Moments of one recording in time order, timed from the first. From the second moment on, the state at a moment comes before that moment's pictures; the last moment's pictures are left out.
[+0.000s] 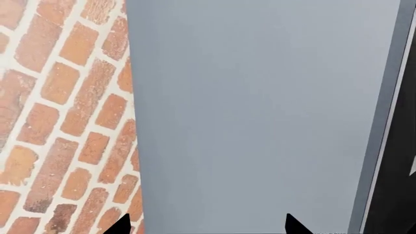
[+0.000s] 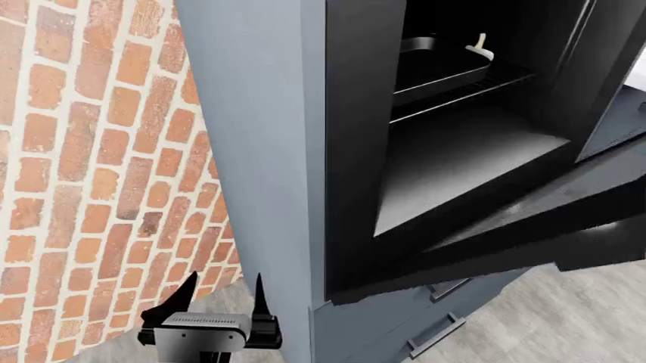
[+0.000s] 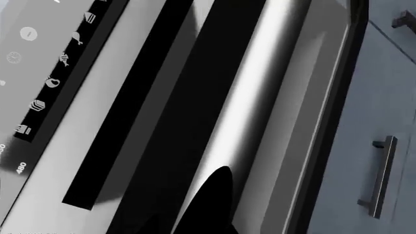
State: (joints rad) left arm 0.02 -0.34 0.43 0.14 -0.29 0.08 -0.40; right arm 0.20 0.97 1.00 -0.50 2.75 0.57 1.40
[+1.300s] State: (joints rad) left arm 0.02 -0.35 0.44 0.14 -0.27 0.09 -0.43; right arm -0.54 0.42 1.71 0.03 2.42 1.45 0.71
